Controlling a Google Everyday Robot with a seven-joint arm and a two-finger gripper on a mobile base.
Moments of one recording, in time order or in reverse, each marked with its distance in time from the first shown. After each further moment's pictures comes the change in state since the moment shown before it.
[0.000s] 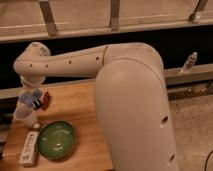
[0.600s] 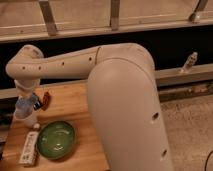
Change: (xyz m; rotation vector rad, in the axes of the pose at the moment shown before) arm 0.001 0.026 0.015 -0.048 0.055 -0.049
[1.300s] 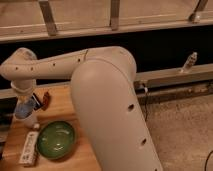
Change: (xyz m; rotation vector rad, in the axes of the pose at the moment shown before) arm -0.003 0.012 0.031 -0.042 0.085 -0.039
